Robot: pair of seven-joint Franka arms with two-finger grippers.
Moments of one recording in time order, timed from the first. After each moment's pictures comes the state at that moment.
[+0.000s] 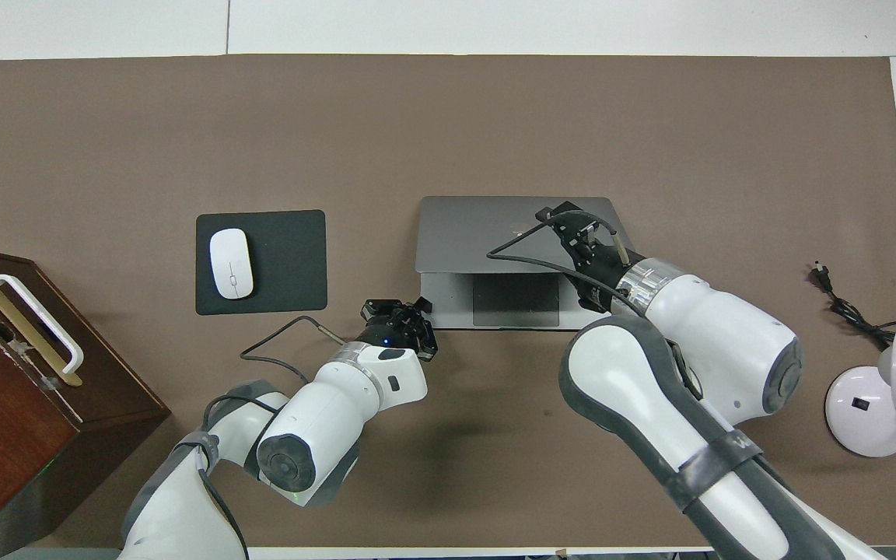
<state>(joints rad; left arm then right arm) -0.70 0.27 0.00 -2.49 -0.04 3.49 0.05 0.42 0.09 0.06 -2.25 1.20 2.97 0.37</state>
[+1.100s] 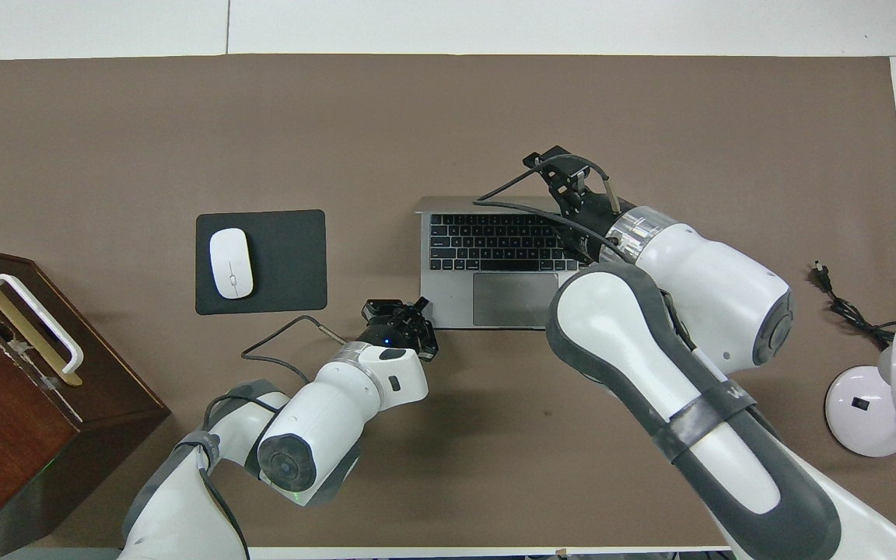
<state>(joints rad) -0.70 0.27 0.00 -2.49 -0.04 3.49 0.05 0.41 0.19 0.05 -2.05 1.20 2.97 0.36</state>
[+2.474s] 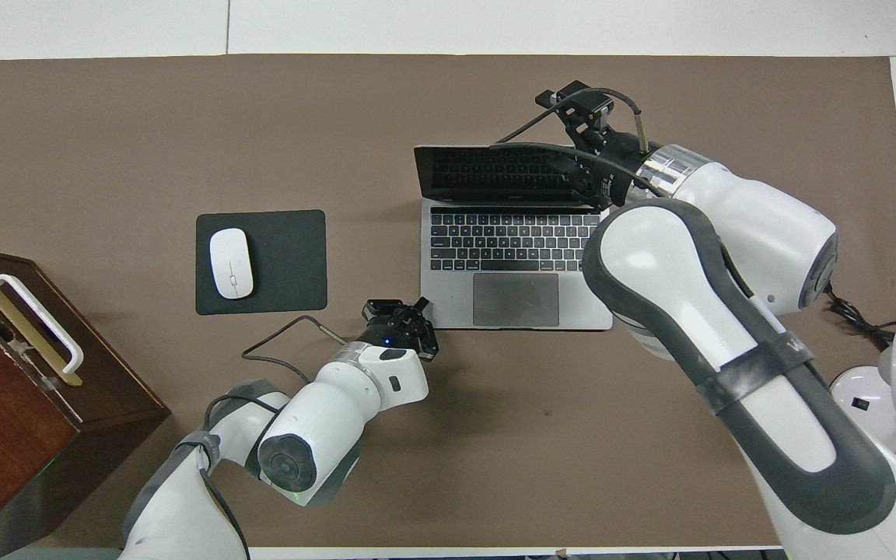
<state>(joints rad) -0.70 0.27 0.00 -2.49 -0.04 3.49 0.05 0.34 0.25 0.04 -1.88 1.19 2.88 0.35</state>
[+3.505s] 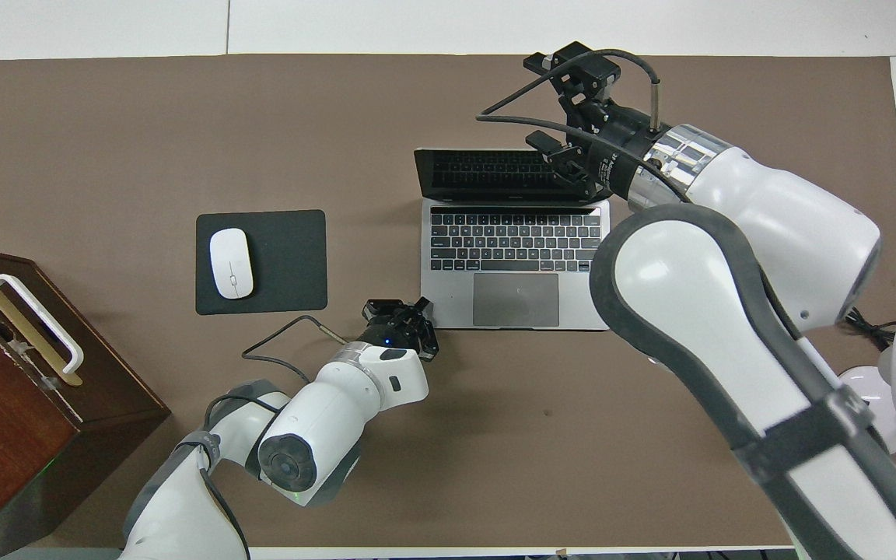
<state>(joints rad) -0.70 0.27 0.00 -2.49 -0.04 3.49 0.05 0.37 0.14 0.06 -1.83 1.19 2.85 0.53</state>
